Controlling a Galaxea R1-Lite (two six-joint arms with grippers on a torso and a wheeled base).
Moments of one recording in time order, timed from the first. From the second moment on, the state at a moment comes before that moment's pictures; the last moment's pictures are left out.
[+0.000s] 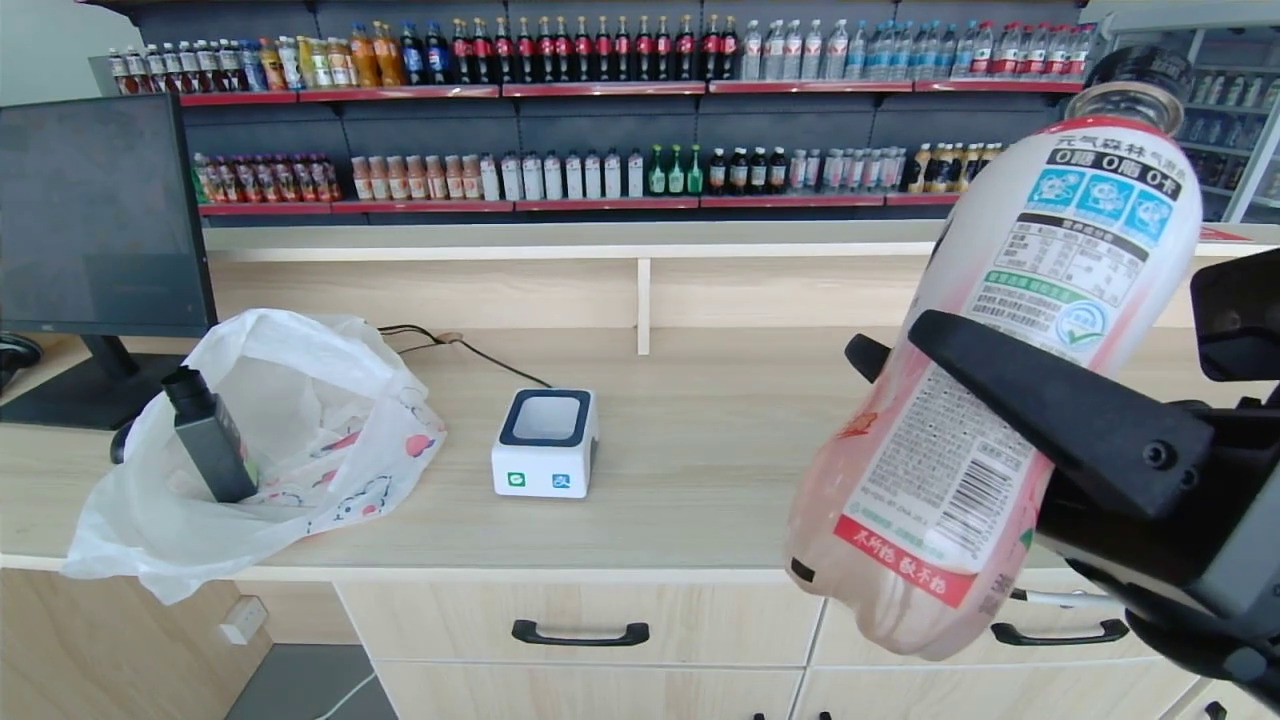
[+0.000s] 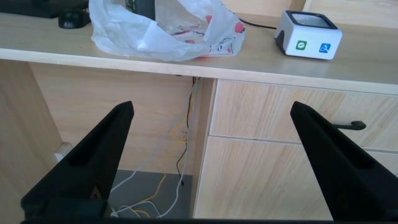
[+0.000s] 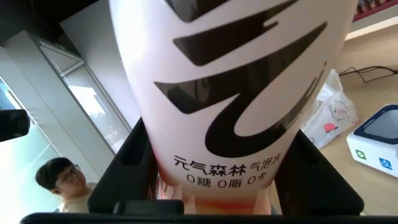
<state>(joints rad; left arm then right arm) 0.00 0.00 0.00 0.00 0.00 -0.01 0.80 1.46 -0.38 -1.57 0.26 0.76</state>
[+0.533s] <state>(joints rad) 0.00 0.00 0.00 0.00 0.00 -0.01 0.79 1.45 -0.37 -1.57 0.26 0.77</state>
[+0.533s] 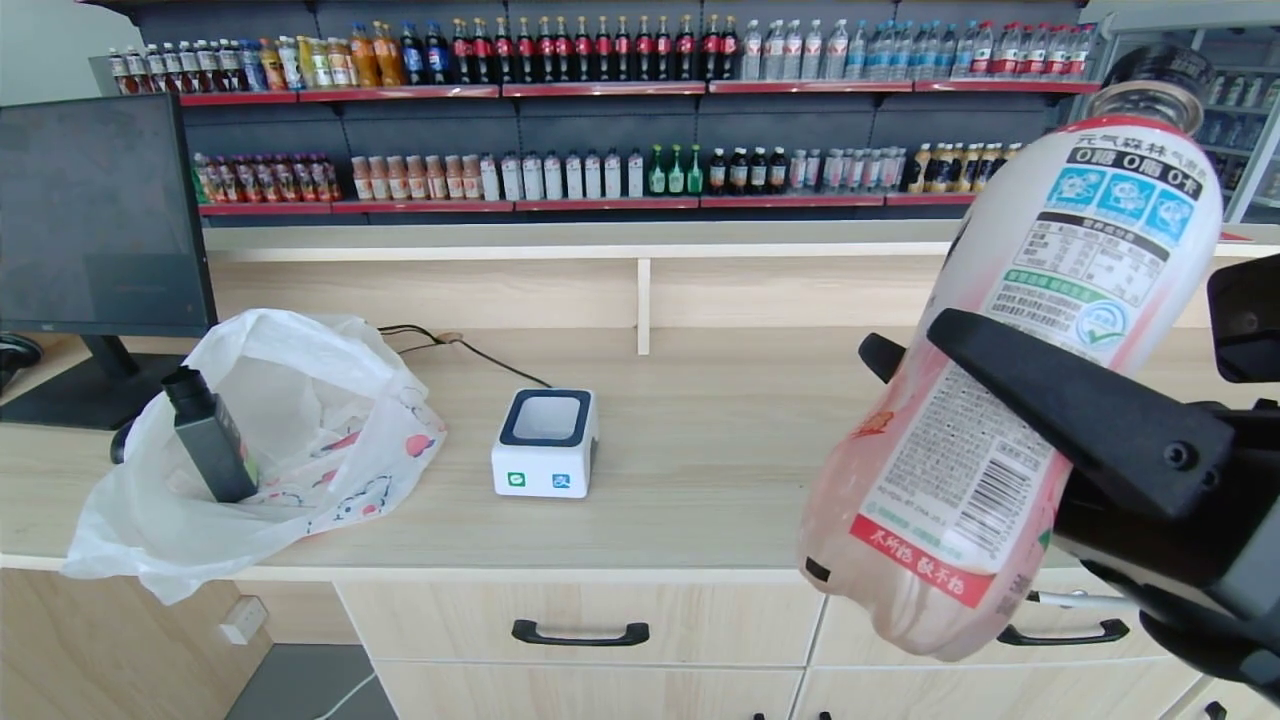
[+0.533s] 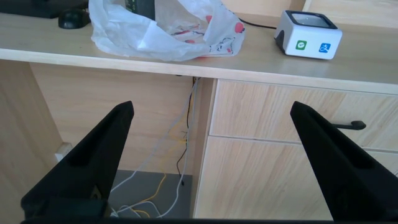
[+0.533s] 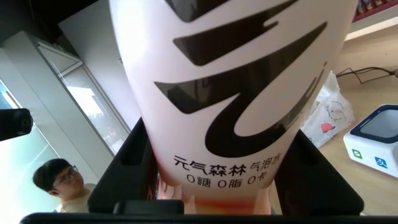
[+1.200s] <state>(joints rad) 0.00 0.00 0.00 0.00 0.00 -0.01 0.58 1.59 -0.45 -1.57 0.26 0.39</state>
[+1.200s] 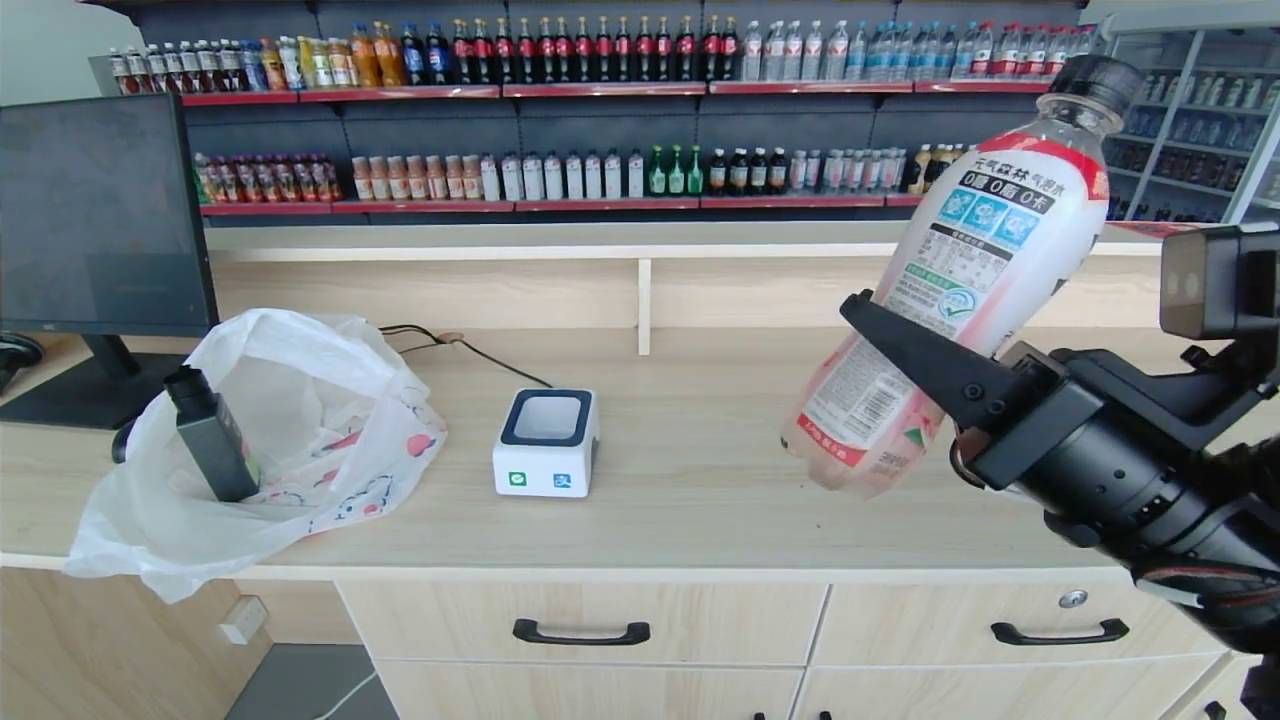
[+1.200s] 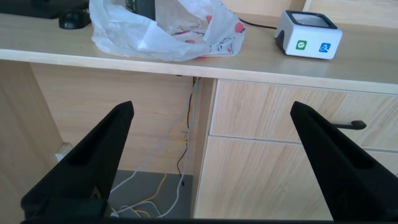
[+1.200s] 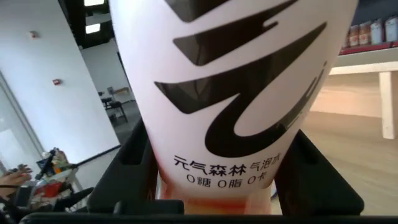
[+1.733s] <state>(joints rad) 0.00 0.00 0.00 0.00 0.00 -0.01 0.43 1.73 -0.46 -1.57 0.25 0.04</state>
